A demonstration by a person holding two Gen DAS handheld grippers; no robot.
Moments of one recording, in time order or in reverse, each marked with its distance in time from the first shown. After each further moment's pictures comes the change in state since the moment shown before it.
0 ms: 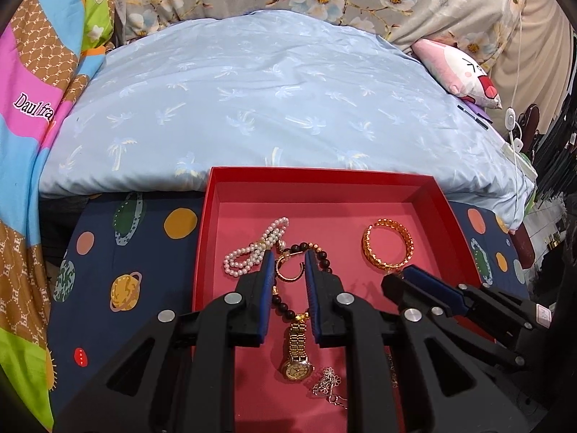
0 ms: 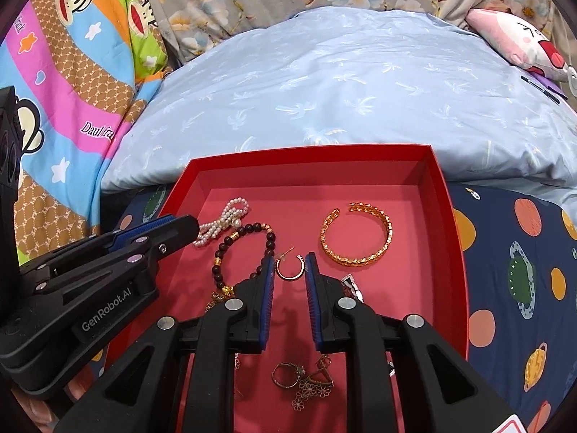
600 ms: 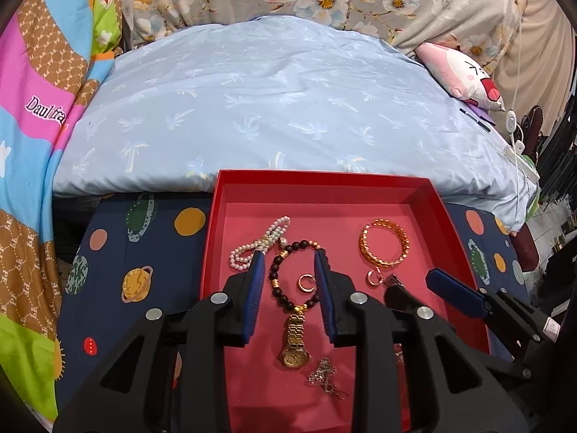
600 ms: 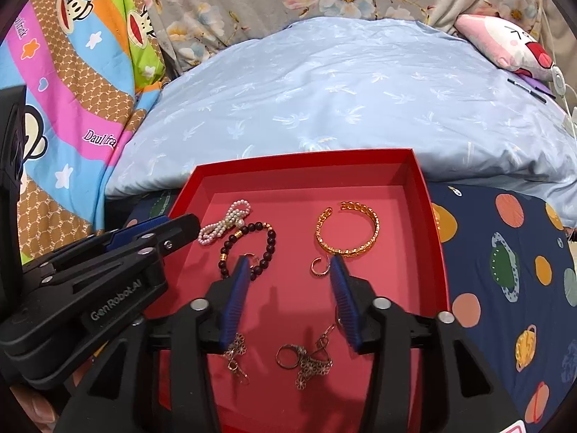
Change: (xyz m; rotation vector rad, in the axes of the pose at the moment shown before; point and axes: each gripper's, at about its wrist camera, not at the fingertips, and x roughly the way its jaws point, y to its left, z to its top) left arm -0.020 -0.008 -0.004 0.006 -0.020 0.028; right arm -0.028 0.007 -0.010 0.000 -0.042 -0.025
